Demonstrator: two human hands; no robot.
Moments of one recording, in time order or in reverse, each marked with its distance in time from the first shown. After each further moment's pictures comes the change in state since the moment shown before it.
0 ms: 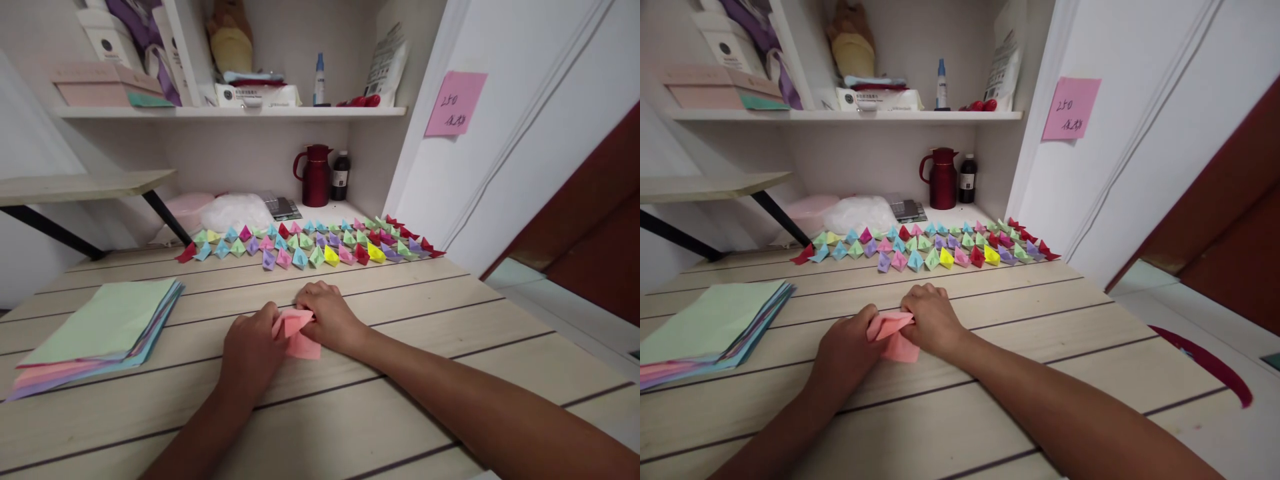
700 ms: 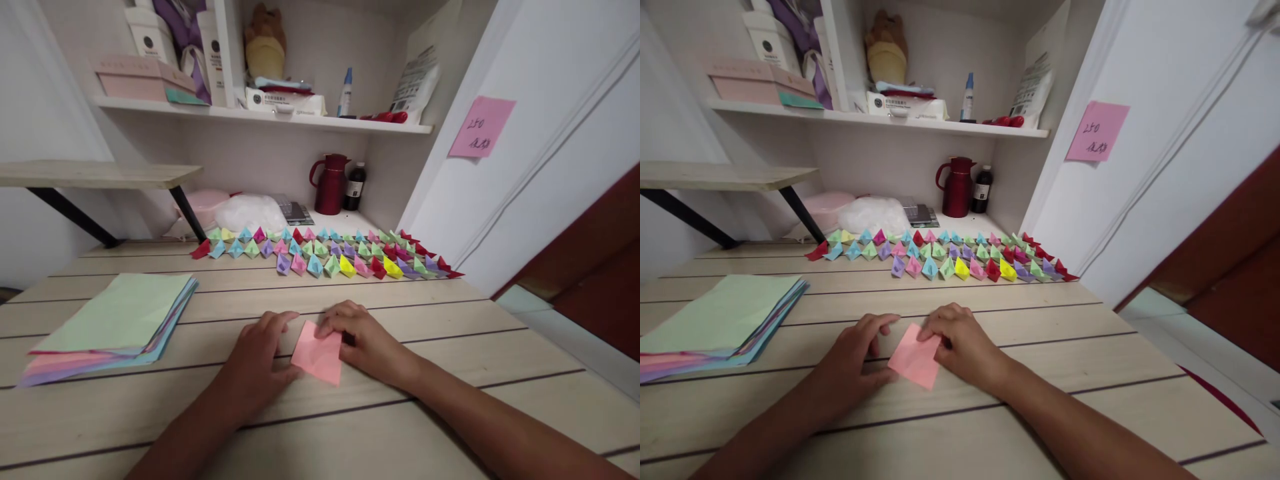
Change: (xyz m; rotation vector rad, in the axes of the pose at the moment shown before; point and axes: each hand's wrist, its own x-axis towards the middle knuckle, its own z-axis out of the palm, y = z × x) left_hand -0.010 -0.035 -0.005 -0.416 -0.153 0.182; right_hand -0.025 0.005 -0.018 0.163 -0.041 -0.138
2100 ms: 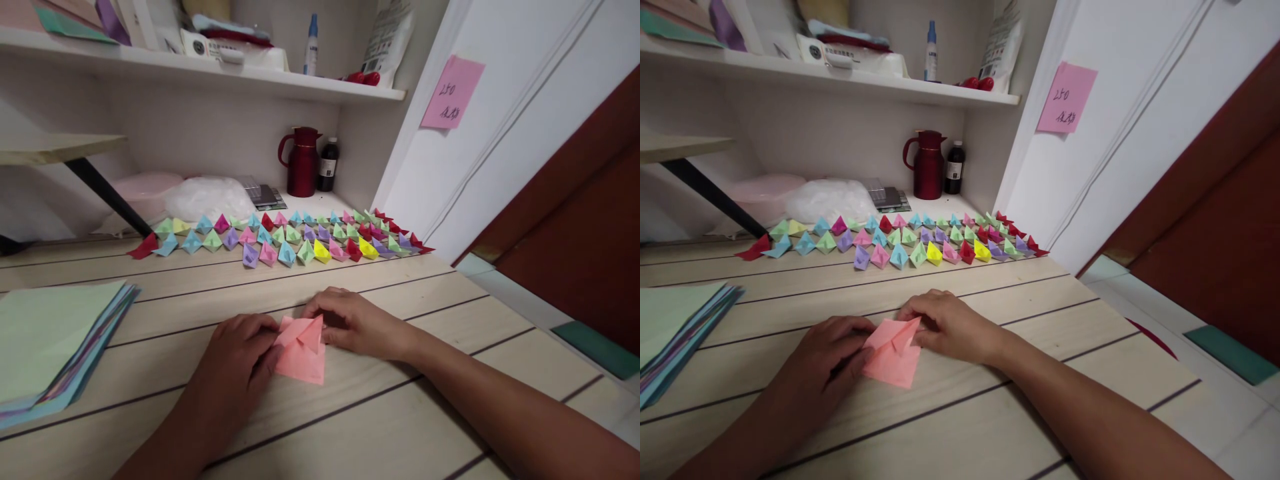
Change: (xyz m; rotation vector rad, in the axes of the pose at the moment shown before) left_hand 0.019 0.005 0.010 0.158 -0.010 0.292; right_hand -0.001 0.006 -0.038 0.070 -0.143 0.043
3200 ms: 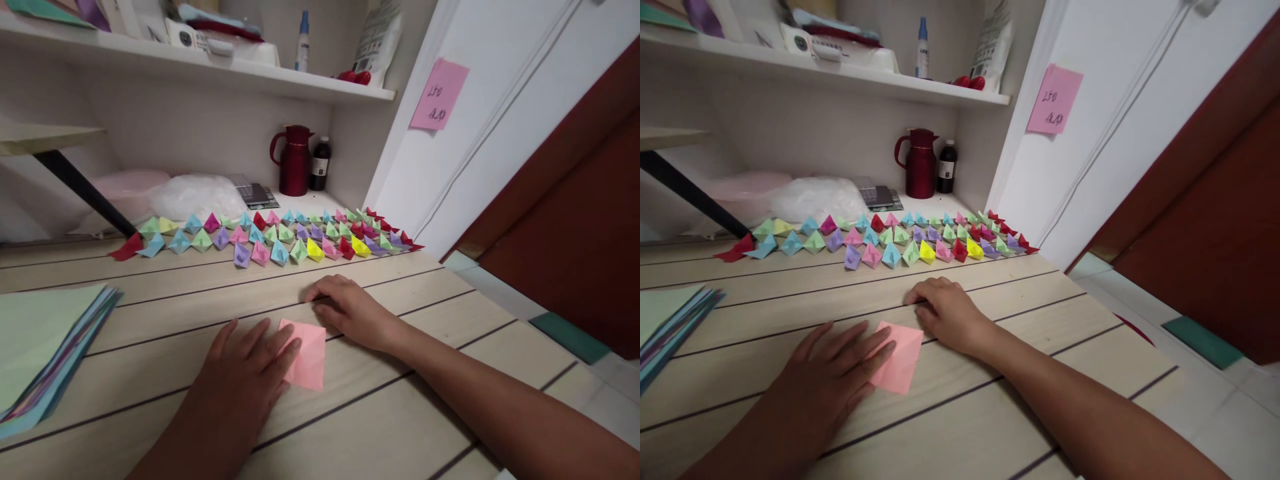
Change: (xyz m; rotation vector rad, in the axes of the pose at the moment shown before) left_hand -0.012 0.000 0.026 0.276 -0.003 0.199; right_hand 0.000 0.014 0.005 -0.129 0.173 0.174
